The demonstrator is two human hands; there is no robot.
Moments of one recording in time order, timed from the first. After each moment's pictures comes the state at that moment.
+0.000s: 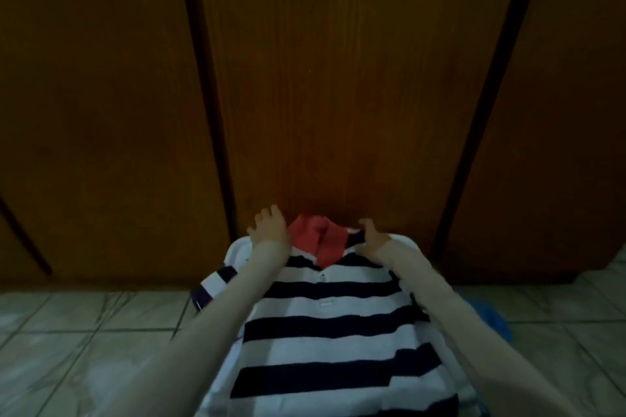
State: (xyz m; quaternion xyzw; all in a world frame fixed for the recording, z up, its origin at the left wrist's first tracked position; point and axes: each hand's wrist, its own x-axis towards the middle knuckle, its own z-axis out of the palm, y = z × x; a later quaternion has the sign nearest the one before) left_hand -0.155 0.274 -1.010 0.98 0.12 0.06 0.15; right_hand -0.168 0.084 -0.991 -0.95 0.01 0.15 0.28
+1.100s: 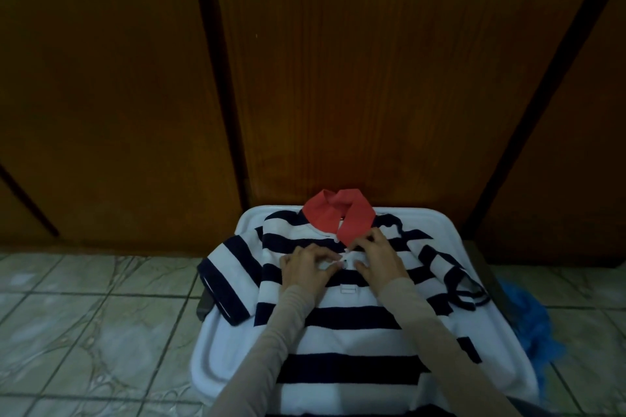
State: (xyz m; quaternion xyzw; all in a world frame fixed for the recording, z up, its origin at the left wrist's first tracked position) left_hand -0.189 0.264 -1.125 0.95 0.00 0.04 0.31; right_hand -0.176 0.116 -1.105 -0.97 -0.12 -0.03 0.21
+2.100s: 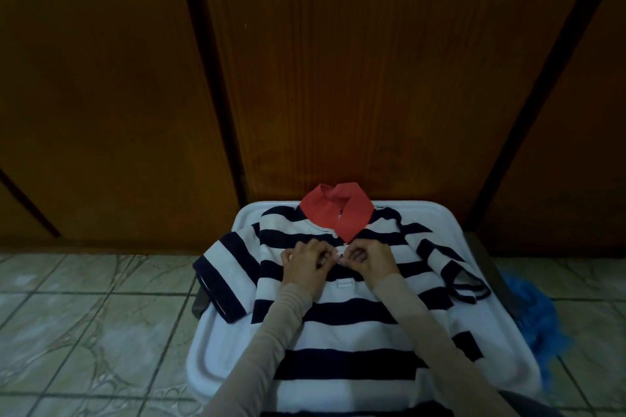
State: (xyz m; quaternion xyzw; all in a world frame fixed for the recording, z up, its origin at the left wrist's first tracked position) left_hand -0.187 0.261 -1.129 0.96 -0.02 0.03 0.28; right_hand -0.172 0.125 -1.120 -0.87 -0.05 0.04 0.49
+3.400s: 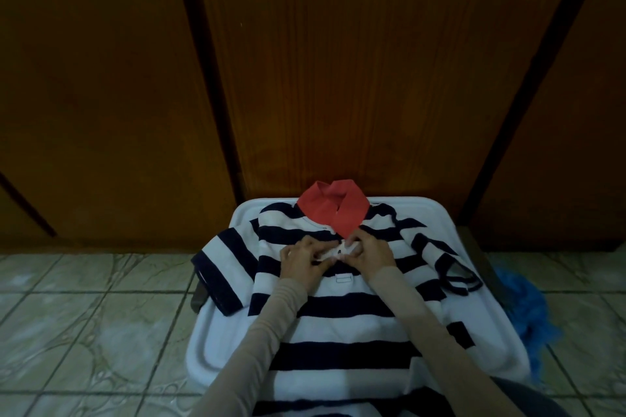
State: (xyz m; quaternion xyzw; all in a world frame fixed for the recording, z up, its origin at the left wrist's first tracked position) left_hand -0.190 0.265 -1.130 0.94 -0.05 0.00 0.34; right_hand -0.179 0.121 -1.108 -0.92 -0.02 0.04 0.39
